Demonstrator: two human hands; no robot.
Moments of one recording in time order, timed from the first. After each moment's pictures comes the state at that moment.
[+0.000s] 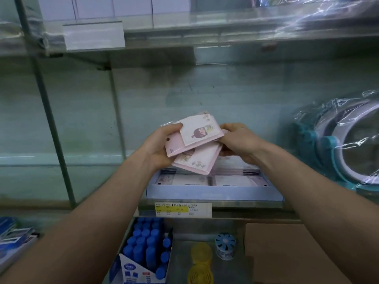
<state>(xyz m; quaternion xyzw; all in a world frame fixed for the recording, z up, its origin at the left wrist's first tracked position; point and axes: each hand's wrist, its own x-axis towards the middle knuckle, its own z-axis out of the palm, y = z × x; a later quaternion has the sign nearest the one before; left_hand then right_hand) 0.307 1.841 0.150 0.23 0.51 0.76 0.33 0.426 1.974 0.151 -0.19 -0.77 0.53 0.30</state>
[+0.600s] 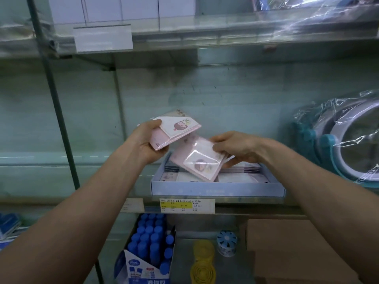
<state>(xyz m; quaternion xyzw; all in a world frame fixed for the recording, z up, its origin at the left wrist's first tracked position) 0.295 1.813 0.163 0.14 0.50 0.81 0.28 0.433 1.968 0.153 -0.21 -0.86 0.46 0.10</state>
